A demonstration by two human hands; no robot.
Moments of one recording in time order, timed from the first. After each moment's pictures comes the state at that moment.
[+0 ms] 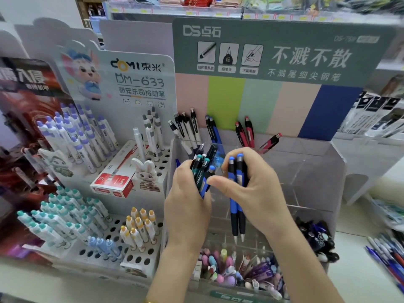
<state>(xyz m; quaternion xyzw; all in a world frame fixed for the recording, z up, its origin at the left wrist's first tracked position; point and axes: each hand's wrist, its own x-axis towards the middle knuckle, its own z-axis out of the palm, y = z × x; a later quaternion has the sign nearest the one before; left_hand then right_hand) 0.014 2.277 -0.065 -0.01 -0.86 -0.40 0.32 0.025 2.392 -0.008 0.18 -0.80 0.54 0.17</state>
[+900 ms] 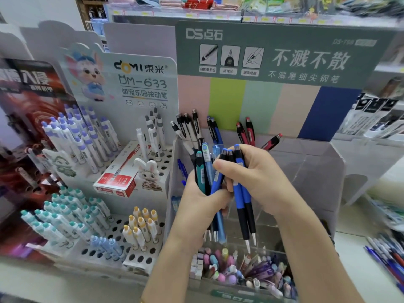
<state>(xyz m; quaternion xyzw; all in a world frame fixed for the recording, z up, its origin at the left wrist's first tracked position) 0.021 2.275 -0.045 -0.11 -0.61 -0.78 -0.01 0.010 2.397 0.010 0.14 -0.76 0.63 0.00</state>
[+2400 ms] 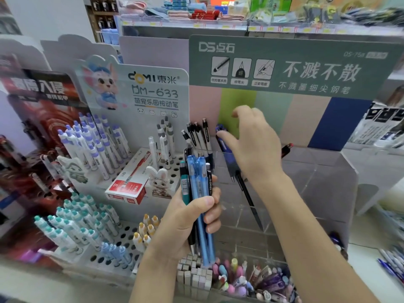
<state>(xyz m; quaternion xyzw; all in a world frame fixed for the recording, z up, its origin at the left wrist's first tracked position) 0.022 2.231 -0.049 -0.17 -0.38 -0.89 -0.17 -0.044 2.368 0.034 0.06 -0.93 0.20 0.30</state>
